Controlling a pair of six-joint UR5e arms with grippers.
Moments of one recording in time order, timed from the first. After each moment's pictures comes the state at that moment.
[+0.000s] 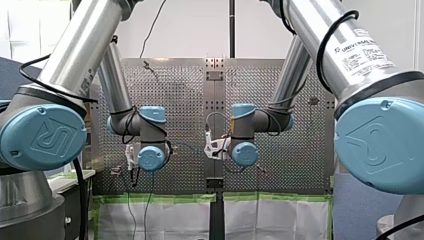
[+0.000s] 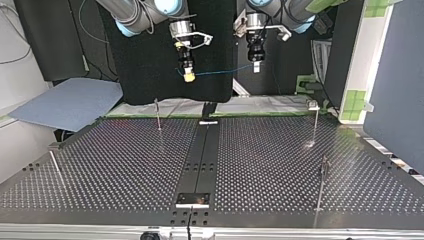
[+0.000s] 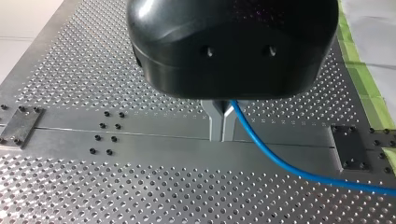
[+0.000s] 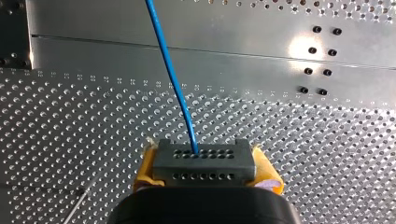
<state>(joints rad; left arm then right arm) -0.55 -1.99 -2.39 -1.89 -2.15 -1.63 2.37 -1.00 2.02 -1.04 1.83 1.47</state>
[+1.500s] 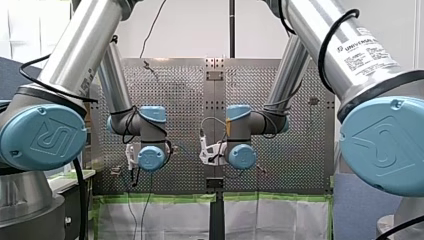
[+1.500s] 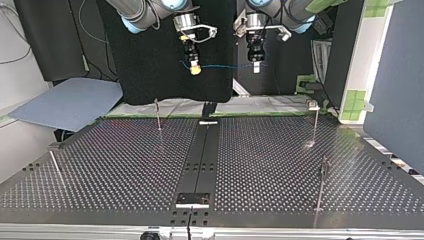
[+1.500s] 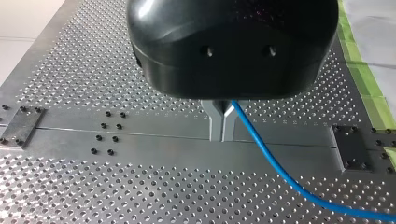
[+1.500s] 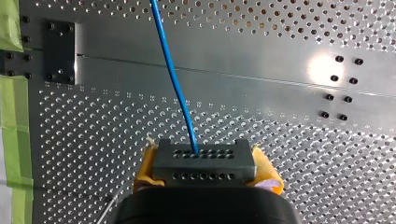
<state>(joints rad) -0.55 -1.99 -2.39 -1.89 -2.15 -1.63 2.42 -0.99 2.03 -0.99 1.85 1.47</state>
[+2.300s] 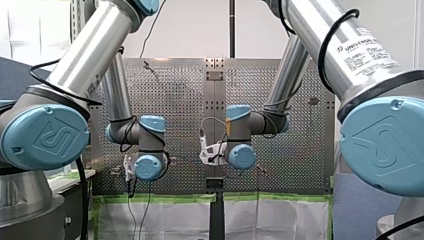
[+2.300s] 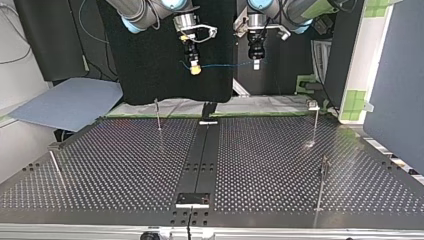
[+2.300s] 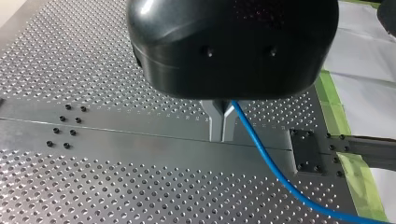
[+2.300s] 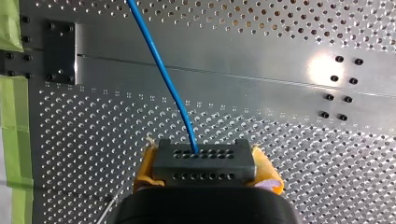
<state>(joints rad) -0.53 -2.09 -2.39 -1.88 -2.12 -1.67 2.42 -0.99 2.03 -0.99 1.85 1.47</state>
